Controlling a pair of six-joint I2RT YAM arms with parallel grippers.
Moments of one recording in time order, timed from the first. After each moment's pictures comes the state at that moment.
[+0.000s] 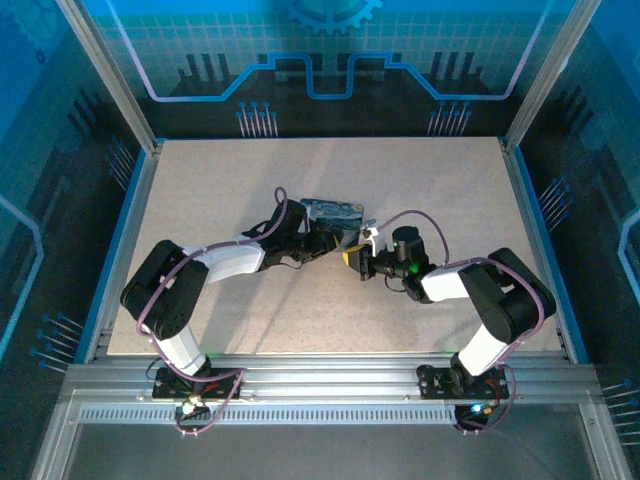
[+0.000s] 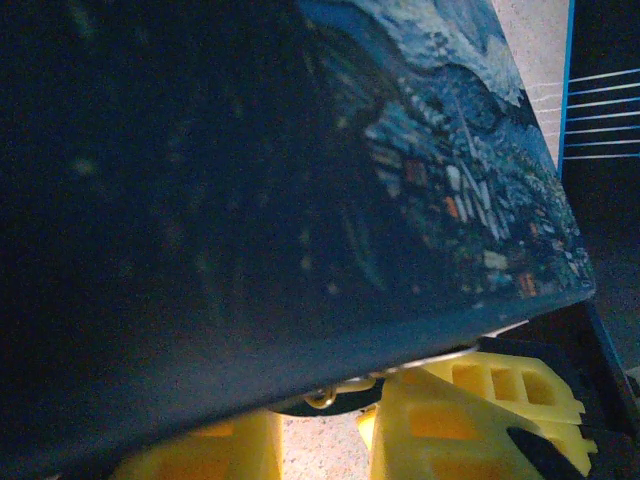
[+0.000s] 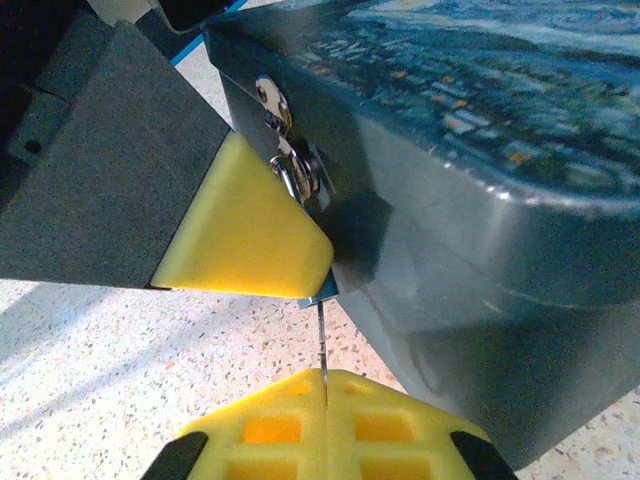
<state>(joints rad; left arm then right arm) -0.55 1.71 0.92 0.06 0.39 -0.94 0.46 1.65 0.50 0.70 -0.53 0.24</state>
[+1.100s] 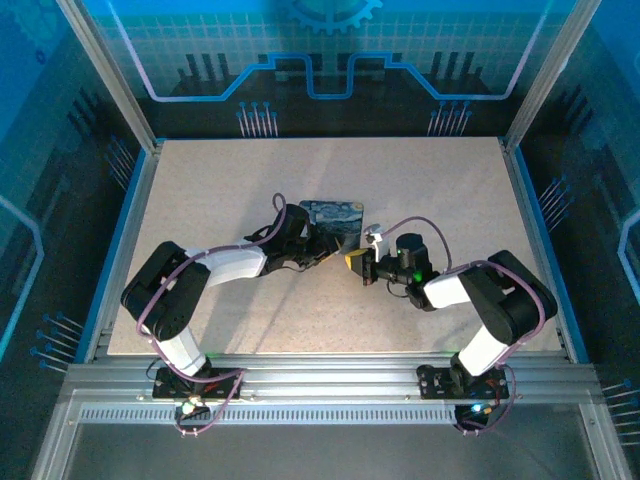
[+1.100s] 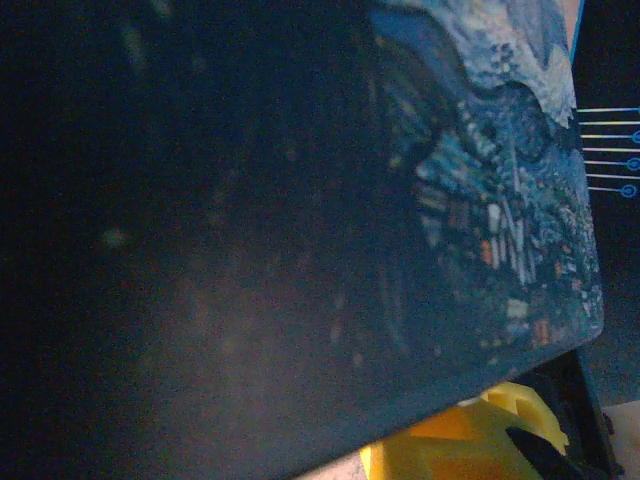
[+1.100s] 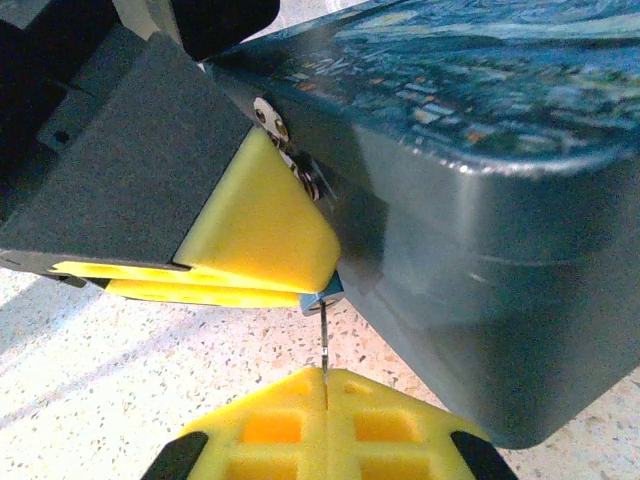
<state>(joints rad) -0.58 1.71 0.89 0.10 0.37 -1.10 0.47 1.64 0.42 0.80 -0.51 0.24</state>
